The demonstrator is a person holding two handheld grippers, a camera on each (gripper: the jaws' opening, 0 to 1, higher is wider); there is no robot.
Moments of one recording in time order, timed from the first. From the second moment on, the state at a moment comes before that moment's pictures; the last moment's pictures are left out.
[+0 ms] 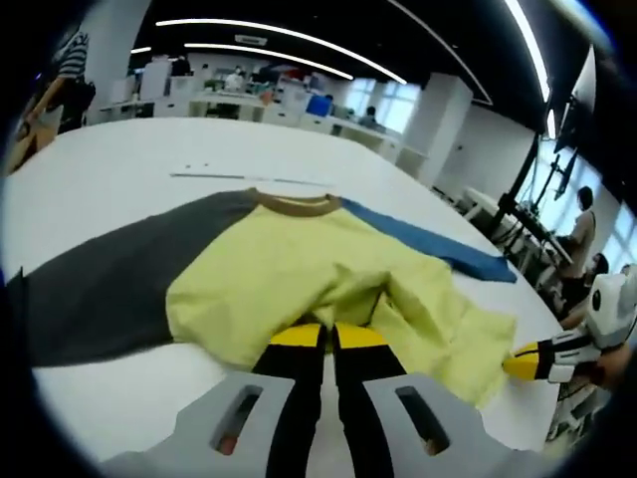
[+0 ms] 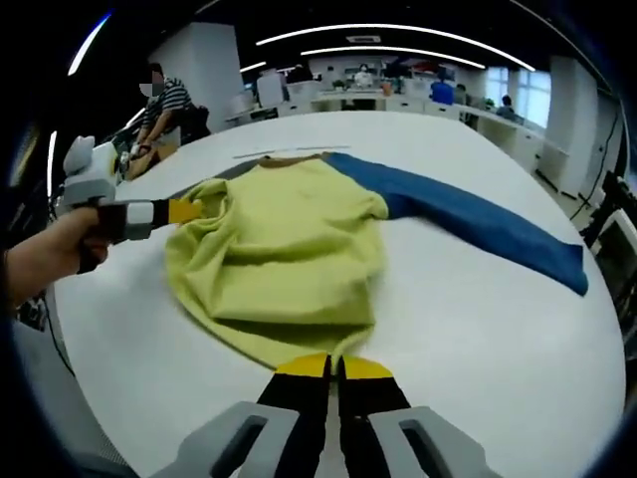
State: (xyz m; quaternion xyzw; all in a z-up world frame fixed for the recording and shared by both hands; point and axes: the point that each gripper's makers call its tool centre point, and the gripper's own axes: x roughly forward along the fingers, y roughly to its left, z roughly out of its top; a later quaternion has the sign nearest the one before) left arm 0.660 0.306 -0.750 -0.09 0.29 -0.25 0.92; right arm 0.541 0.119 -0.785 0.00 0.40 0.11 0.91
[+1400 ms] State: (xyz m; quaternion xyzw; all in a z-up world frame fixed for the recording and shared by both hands) left arm 0.533 0.374 -0.695 -0.04 0.32 -0.32 0.89; right arm 0.508 0.108 -0.731 0.04 0.38 0.18 0.91
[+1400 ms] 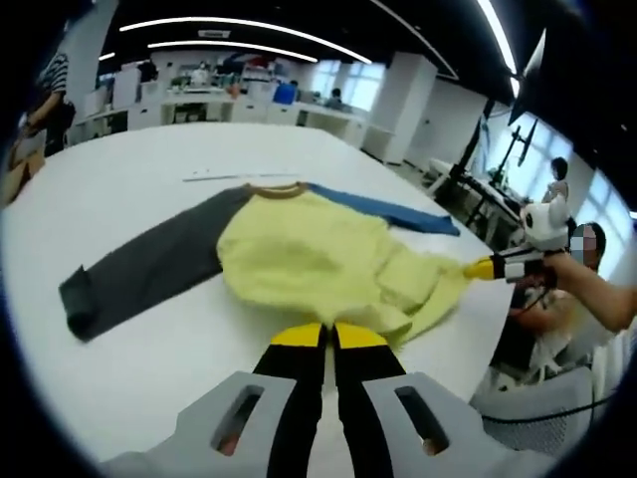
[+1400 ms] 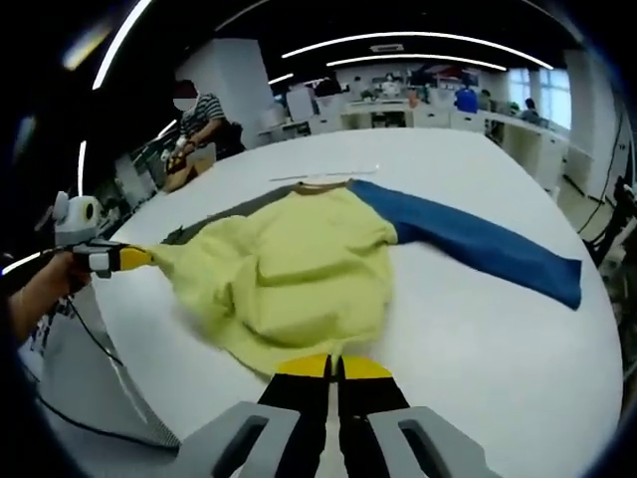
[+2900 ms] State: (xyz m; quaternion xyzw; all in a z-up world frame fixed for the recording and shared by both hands) left arm 0.430 0.433 -0.784 -0.06 0.47 -0.23 0.85; right arm 0.434 0.088 -0.785 0.06 0.46 0.15 0.87
